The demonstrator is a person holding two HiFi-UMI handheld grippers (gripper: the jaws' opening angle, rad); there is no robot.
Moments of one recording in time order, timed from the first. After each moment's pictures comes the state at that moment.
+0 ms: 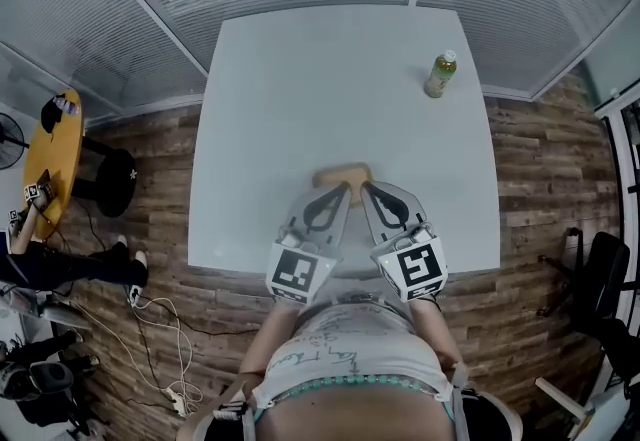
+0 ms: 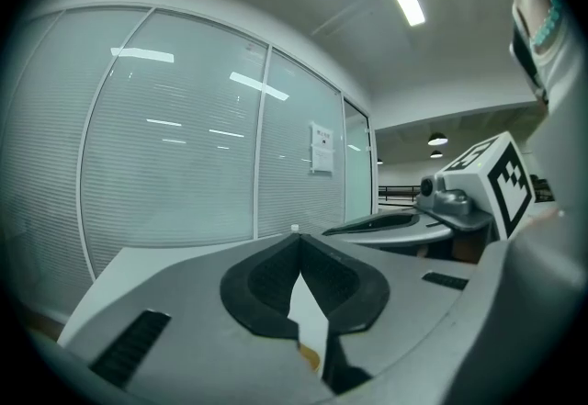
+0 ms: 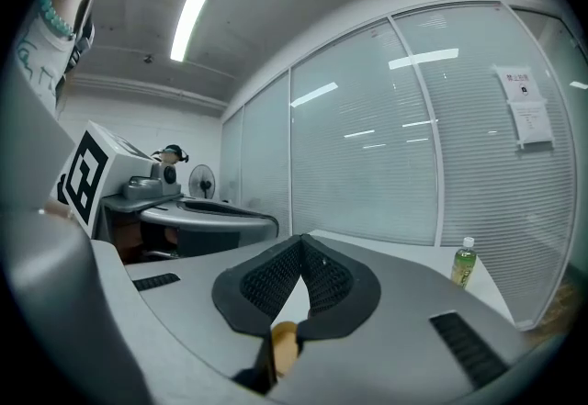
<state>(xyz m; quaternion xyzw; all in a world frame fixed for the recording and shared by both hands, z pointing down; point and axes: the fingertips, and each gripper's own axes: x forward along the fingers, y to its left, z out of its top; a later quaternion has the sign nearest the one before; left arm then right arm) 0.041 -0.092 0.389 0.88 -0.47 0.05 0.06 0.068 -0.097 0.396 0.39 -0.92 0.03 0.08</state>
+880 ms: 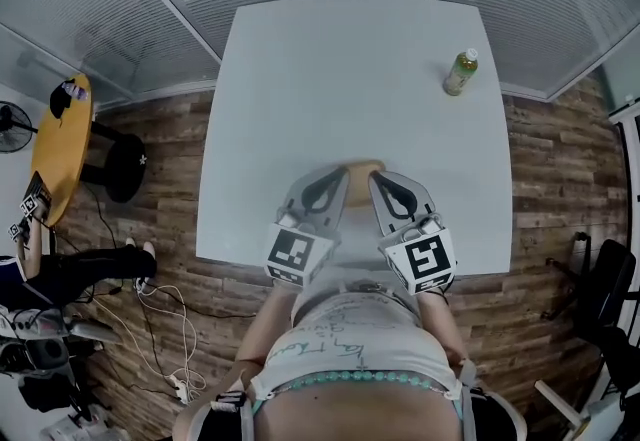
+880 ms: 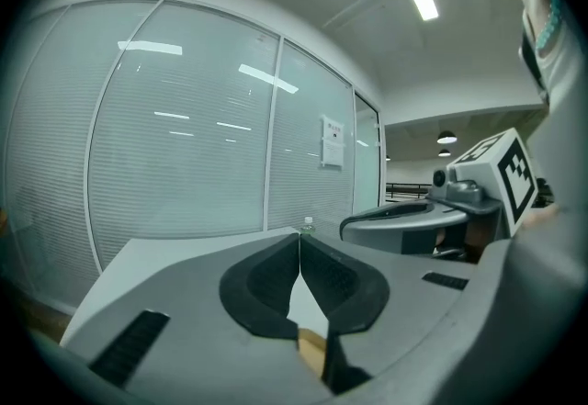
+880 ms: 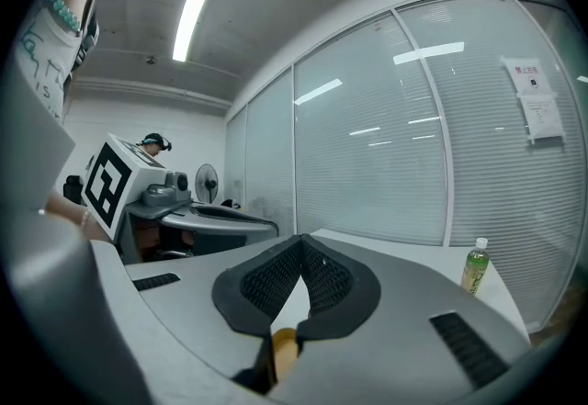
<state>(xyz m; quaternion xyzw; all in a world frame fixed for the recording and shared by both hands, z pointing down) -0.001 -0.125 0.408 0.87 -0.48 0.06 0.08 0.040 -0.121 0.402 0.38 -0.92 0.03 0.09</state>
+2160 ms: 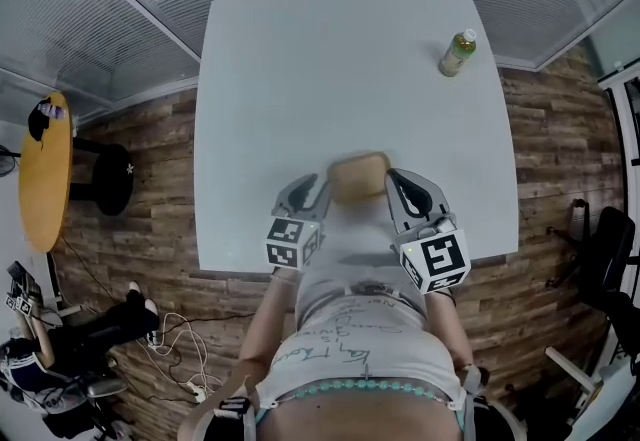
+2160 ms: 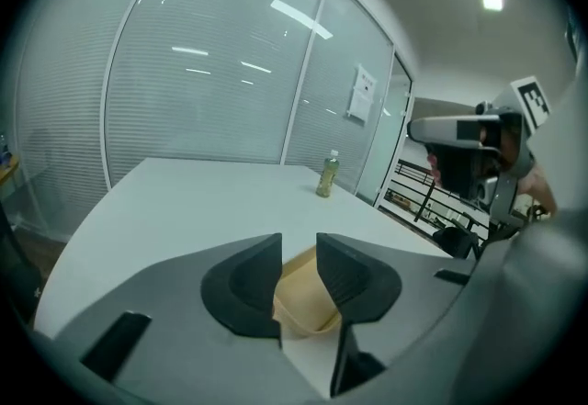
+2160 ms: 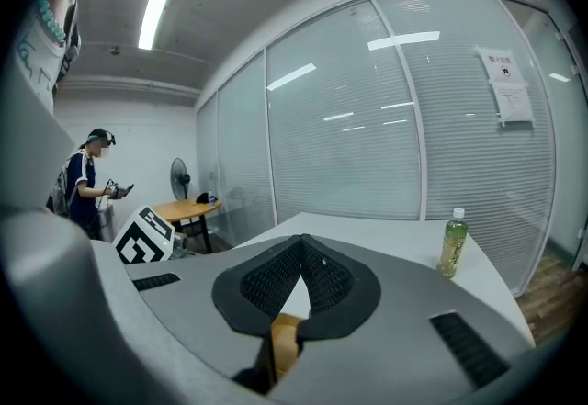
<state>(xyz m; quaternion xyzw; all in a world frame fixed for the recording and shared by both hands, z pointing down) -0.065 -0.128 0.564 0.83 -0.47 0.16 0.24 0.050 -0.133 0.433 0.45 -0.88 0.09 0.11</state>
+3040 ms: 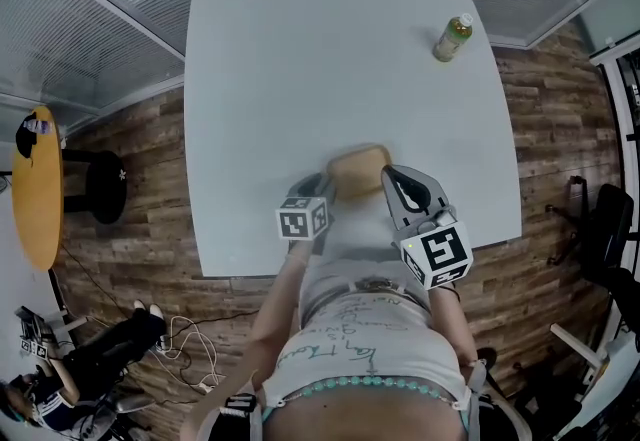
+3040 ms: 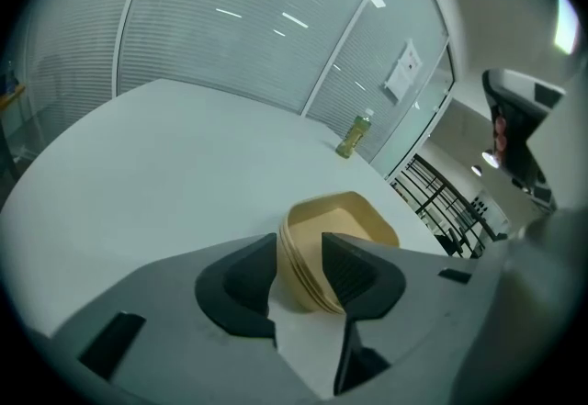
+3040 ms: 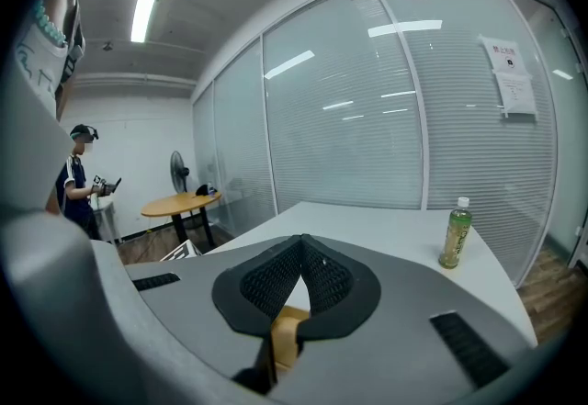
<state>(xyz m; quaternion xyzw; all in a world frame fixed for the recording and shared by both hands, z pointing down) -0.060 -0.136 0.681 0.77 -0.45 0.20 0.40 0.040 -0.141 0.453 0.44 -0.88 0.11 0.14</state>
